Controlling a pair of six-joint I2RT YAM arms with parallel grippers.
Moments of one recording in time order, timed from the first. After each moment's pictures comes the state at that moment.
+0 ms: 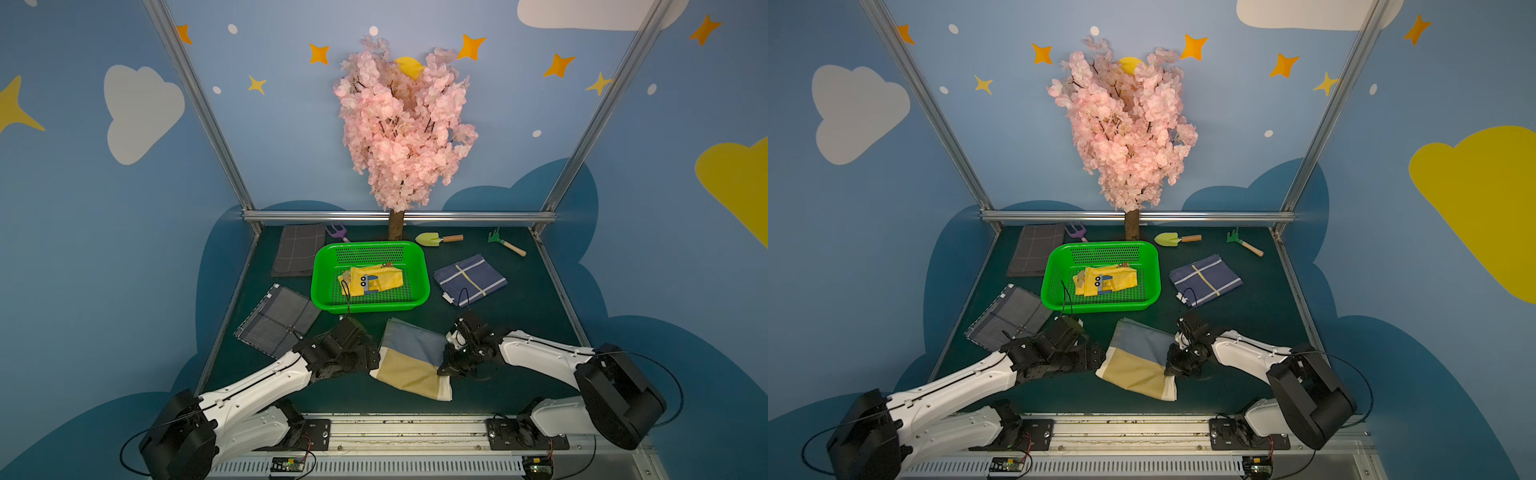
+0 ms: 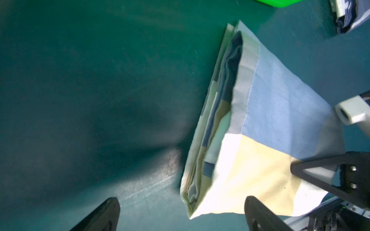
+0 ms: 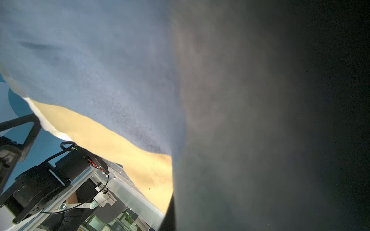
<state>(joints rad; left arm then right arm) -0.74 1.08 0.55 -0.55 0.06 -0.86 0.67 1.39 0.57 -0.47 -0.51 0.85</state>
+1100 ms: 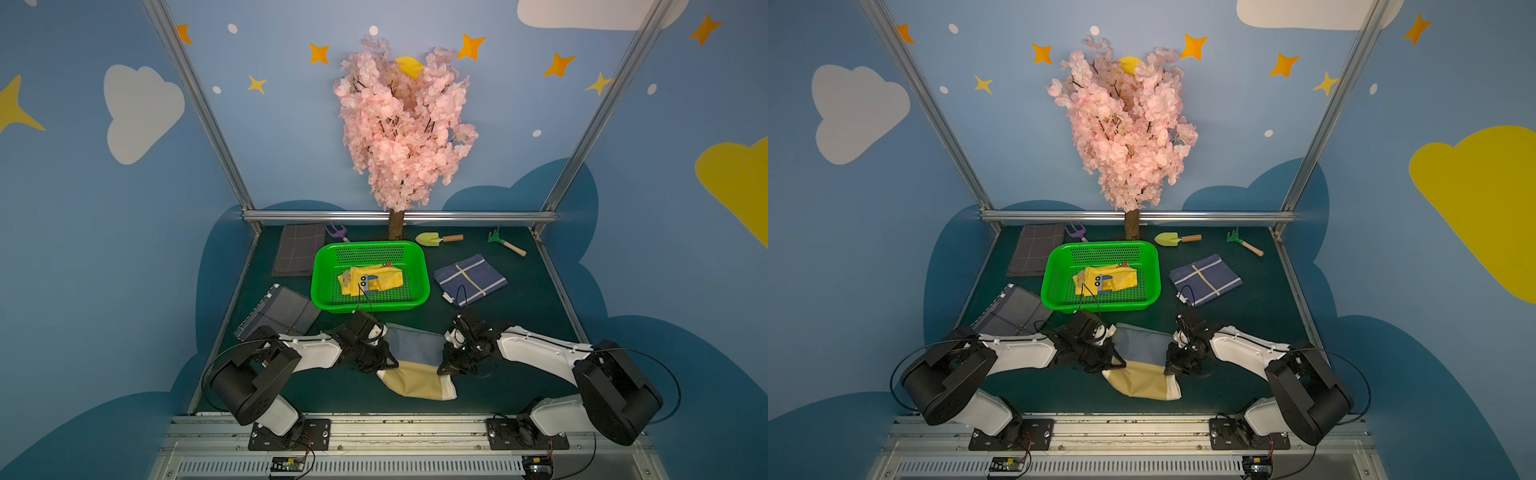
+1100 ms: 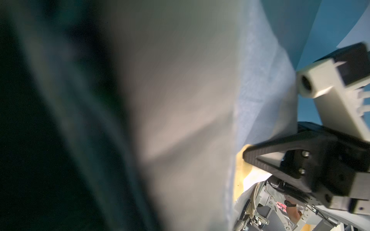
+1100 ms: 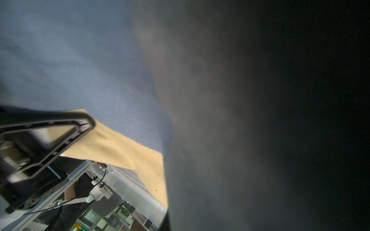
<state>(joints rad) -0.68 1.54 0.52 0.00 0.63 -0.85 0.67 1.40 0.61 -0.53 -0.53 0.80</state>
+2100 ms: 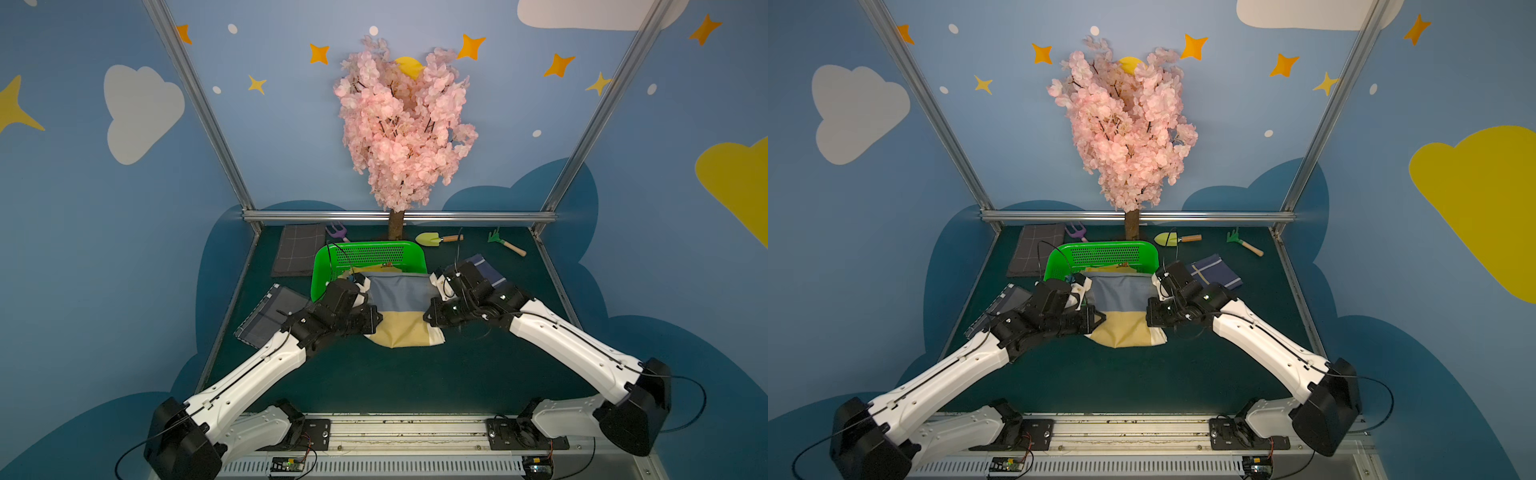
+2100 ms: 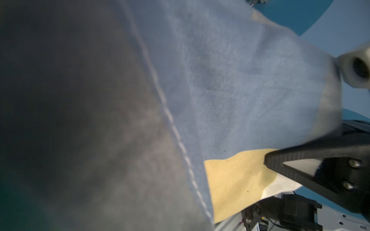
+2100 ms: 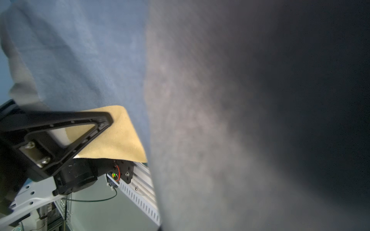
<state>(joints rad) -0.58 1.14 0.90 -0.50 0.23 -0.61 0.77 1.40 1.26 -0.81 -0.23 0.62</state>
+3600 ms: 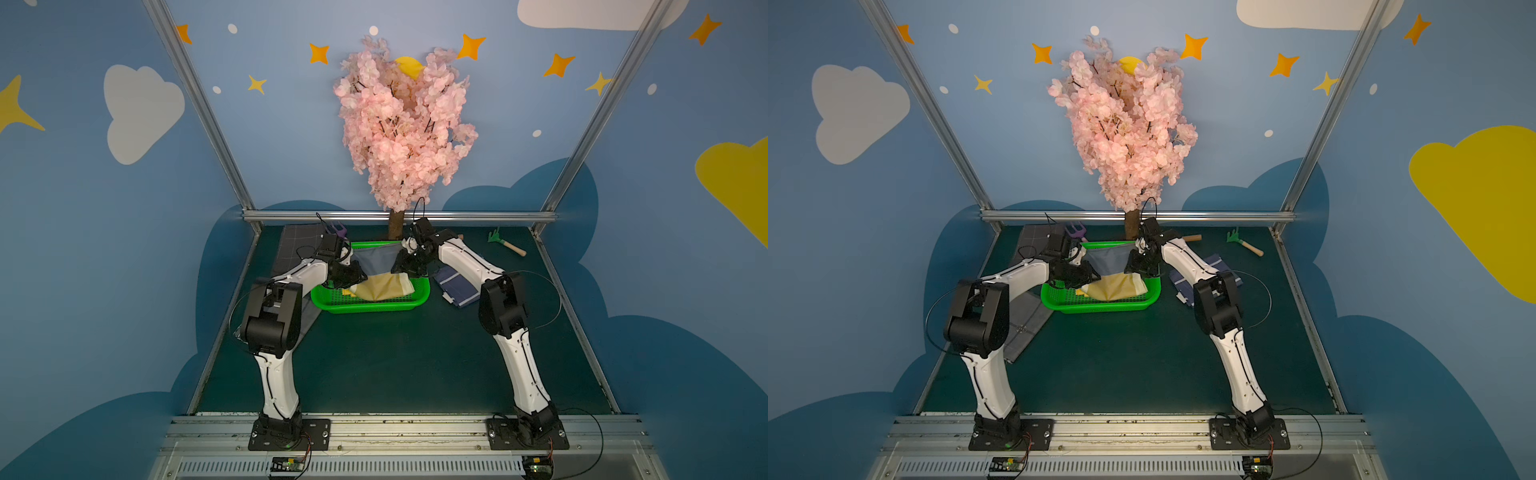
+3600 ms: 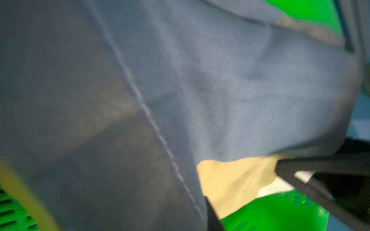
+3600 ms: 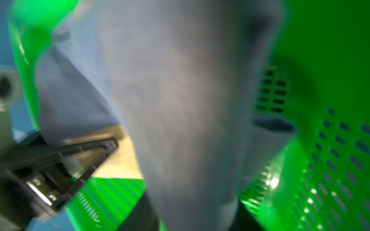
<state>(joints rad) -0.18 1.98 1.36 -0.41 0.45 -0.46 0.55 2.40 2.16 -0.87 -0.45 0.54</state>
